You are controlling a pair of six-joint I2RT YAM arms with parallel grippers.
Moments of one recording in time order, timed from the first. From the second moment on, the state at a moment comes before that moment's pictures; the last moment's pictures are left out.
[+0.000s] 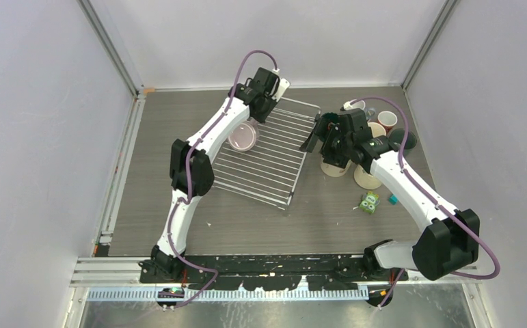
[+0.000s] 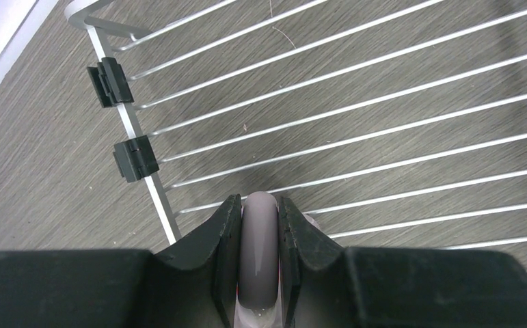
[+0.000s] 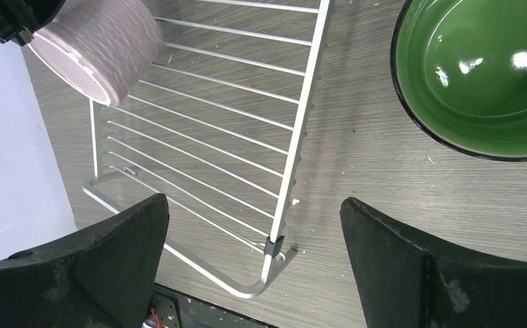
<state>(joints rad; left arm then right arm) -0.56 2.31 2.31 -0.89 -0.16 0.22 0.36 1.30 1.10 -0.57 -0.13 0.74</state>
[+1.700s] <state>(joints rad) -0.56 2.16 2.18 -0.95 -0.20 0.23 0.36 1.30 1.08 -0.53 -0.13 0.70</state>
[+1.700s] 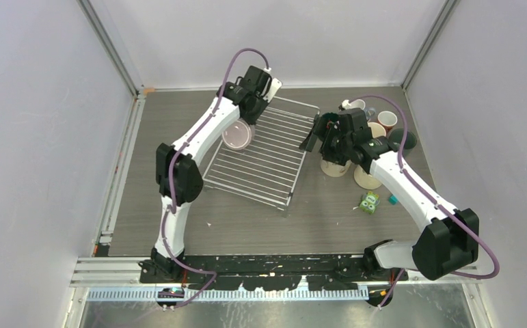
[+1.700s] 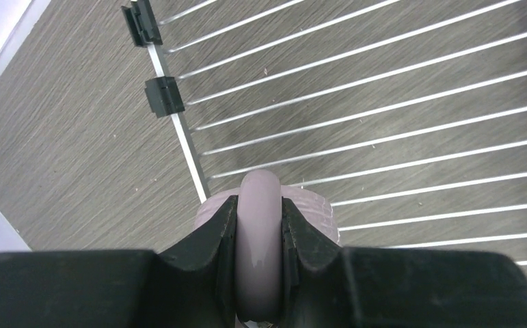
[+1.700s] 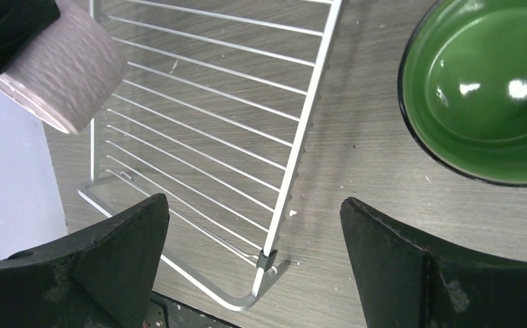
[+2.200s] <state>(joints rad) -0.56 1.90 2.01 -0.87 0.12 0.08 0.36 1.32 1.12 -0.35 -0.30 0.56</state>
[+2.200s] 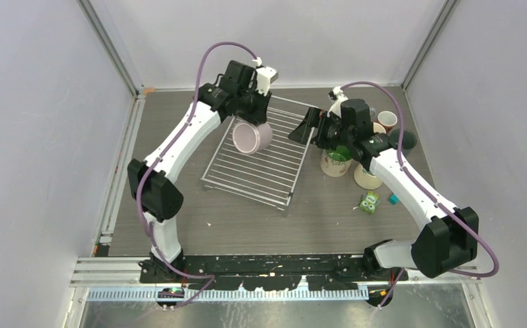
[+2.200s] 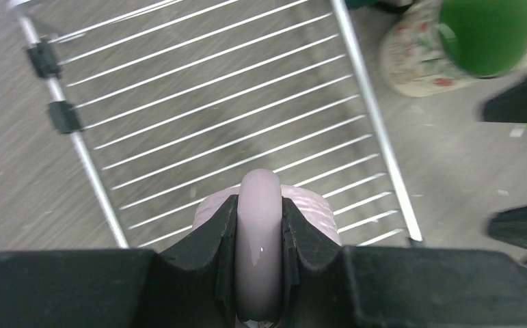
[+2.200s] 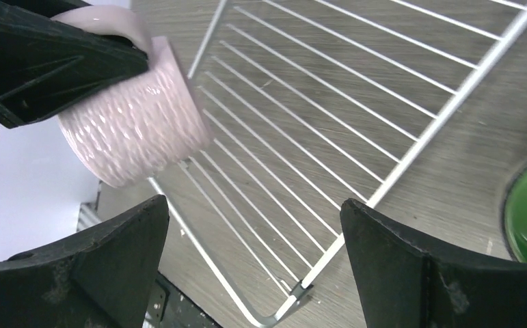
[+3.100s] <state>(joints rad) -0.54 1.66 1.71 -0.38 0.75 -0.32 0.33 1.21 1.09 -0.03 -0.80 0.74</state>
